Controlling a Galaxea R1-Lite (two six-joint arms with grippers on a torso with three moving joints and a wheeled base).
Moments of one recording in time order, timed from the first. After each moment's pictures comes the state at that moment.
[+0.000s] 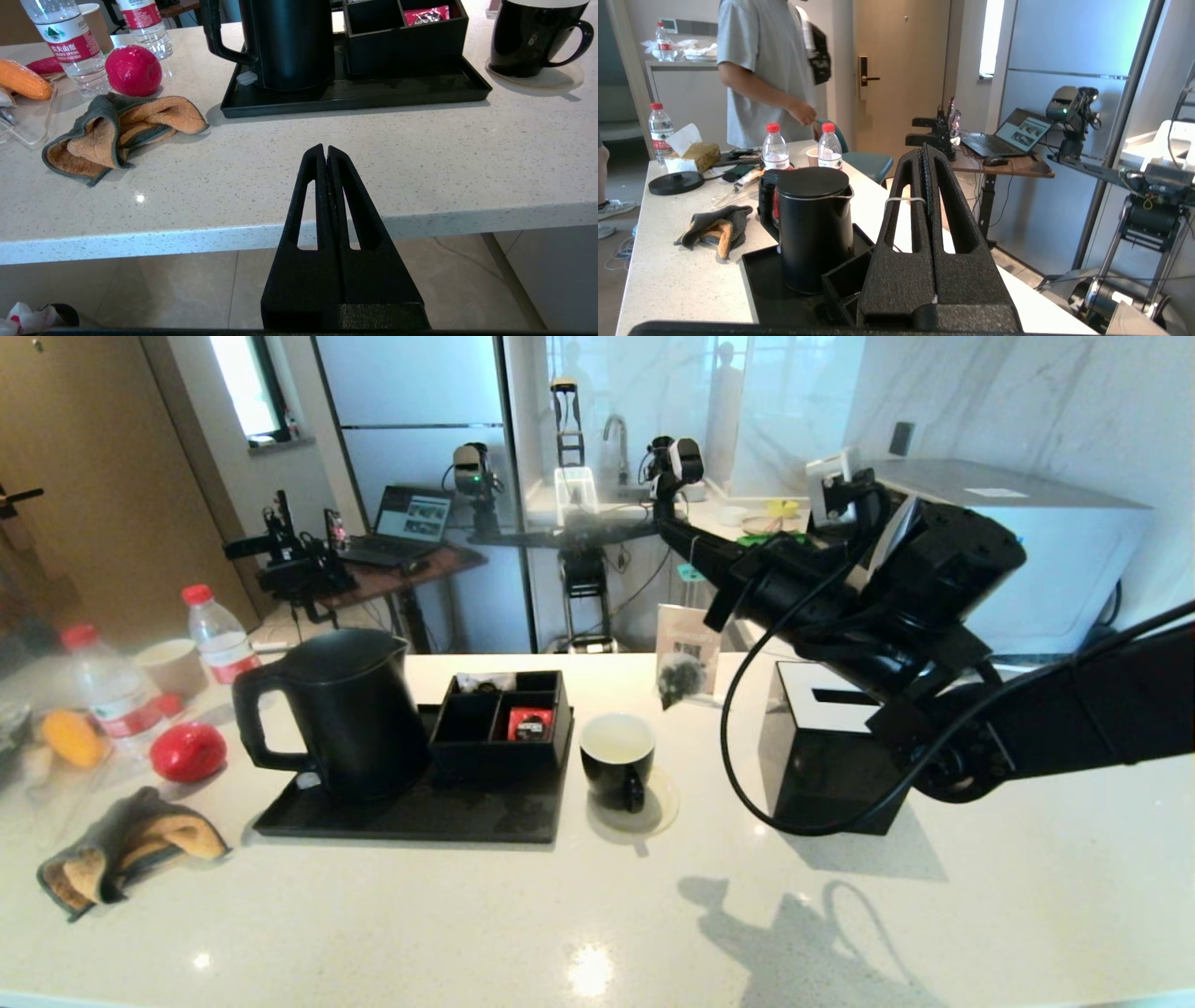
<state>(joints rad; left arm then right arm) 0.00 0.00 0.00 0.01 -0.01 0.08 0.49 2.00 -1.19 -1.26 0.43 0.12</state>
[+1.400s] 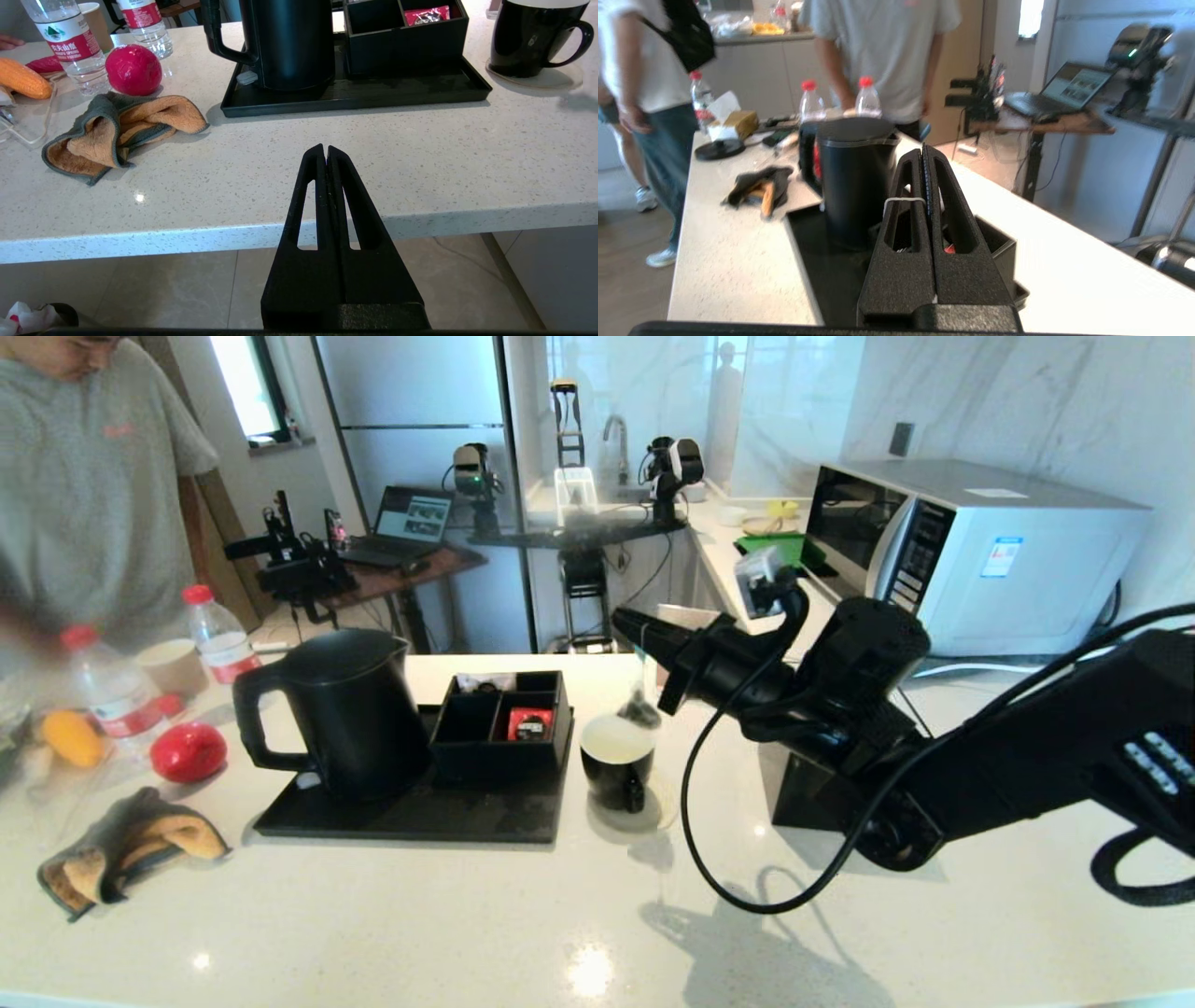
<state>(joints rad) 0.00 0.00 0.00 0.01 -0.01 0.07 0.58 2.12 -1.09 -1.38 0.43 0.15</state>
